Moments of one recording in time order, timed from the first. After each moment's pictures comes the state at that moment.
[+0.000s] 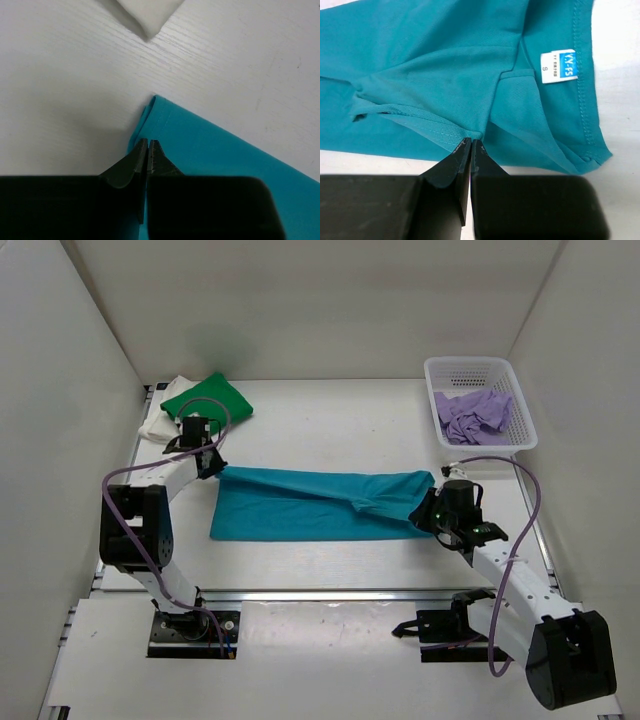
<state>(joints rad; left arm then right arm) -0.04 1.67 1.03 -0.25 -0.13 -0.47 0.22 0.93 0.43 -0.21 -0.11 0.48</state>
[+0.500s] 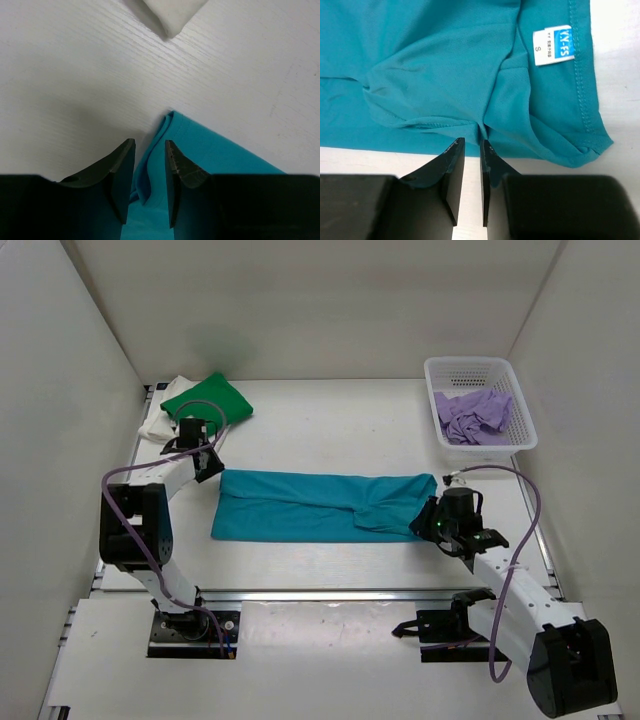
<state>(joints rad) -0.01 1.68 1.02 -0.26 -0.13 -0.49 0.22 0.88 0.38 -0.26 -0.10 0.50</state>
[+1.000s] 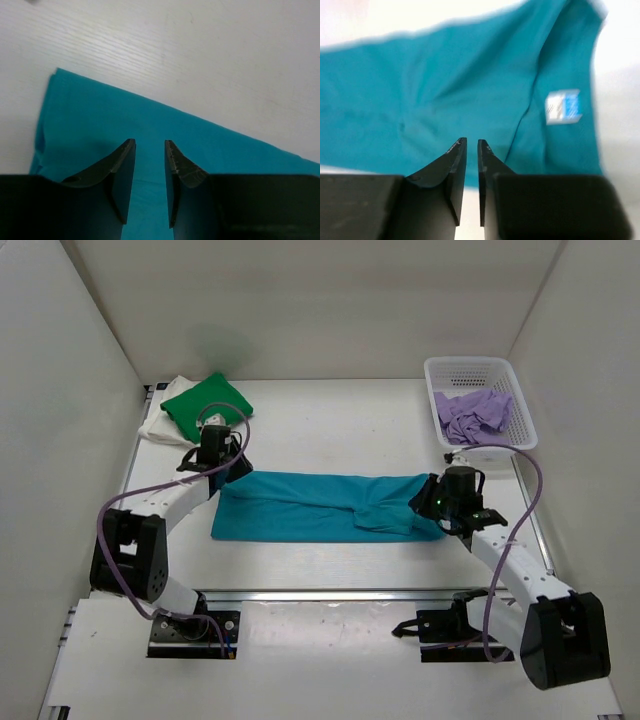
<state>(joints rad) -0.19 1.50 0.91 -0.14 -0.08 -0.58 0.22 1.00 0.50 -0.23 -0.11 0.49</state>
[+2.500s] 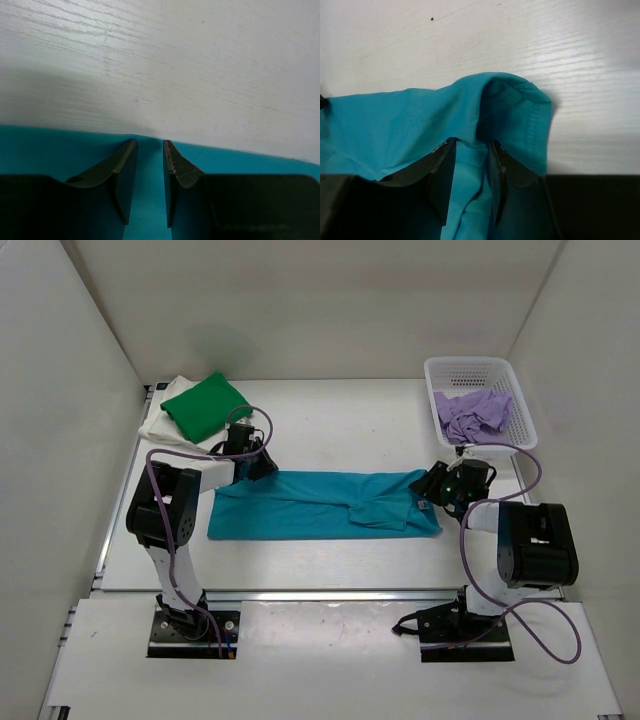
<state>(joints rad) -0.26 1.87 1.03 0.03 0.07 -0.70 -0.07 1.54 0.50 0.43 -0.43 0.50</state>
